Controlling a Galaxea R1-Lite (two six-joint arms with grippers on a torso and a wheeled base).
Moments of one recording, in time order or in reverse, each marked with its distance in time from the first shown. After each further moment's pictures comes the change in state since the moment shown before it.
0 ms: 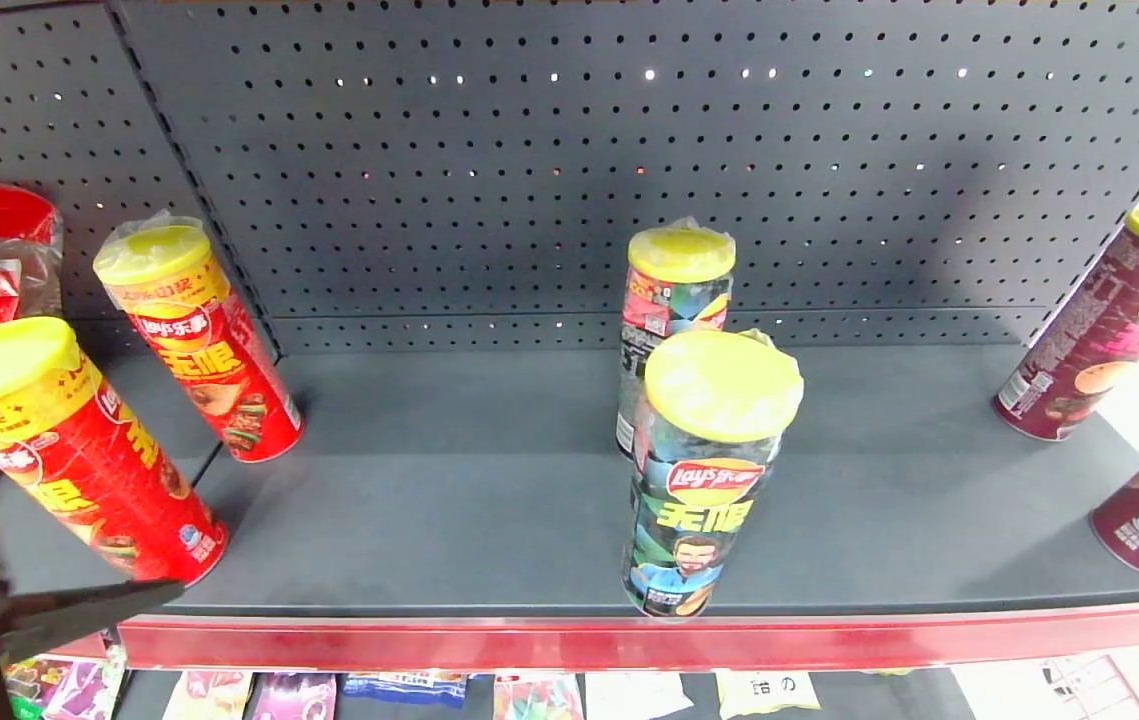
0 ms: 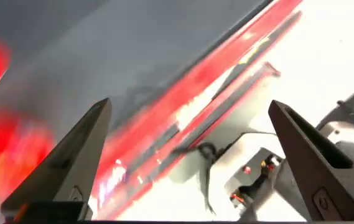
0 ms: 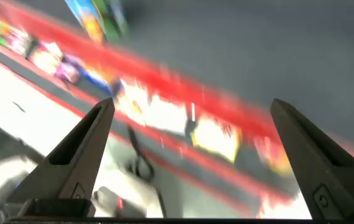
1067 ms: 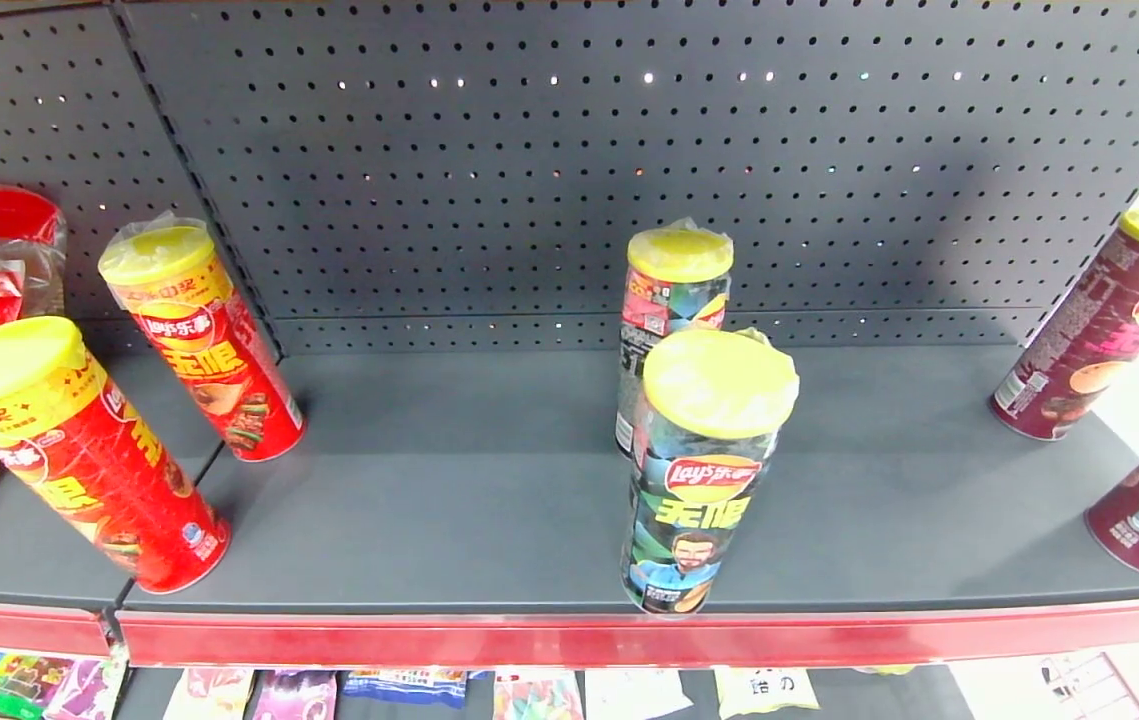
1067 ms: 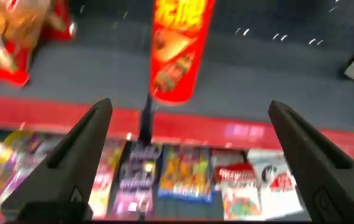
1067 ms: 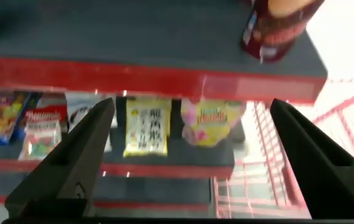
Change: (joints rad) left arm 0.567 -0.782 0.457 -0.256 0.042 -0.232; right arm -0.577 -0.416 0.206 -0.088 0.132 -0.065
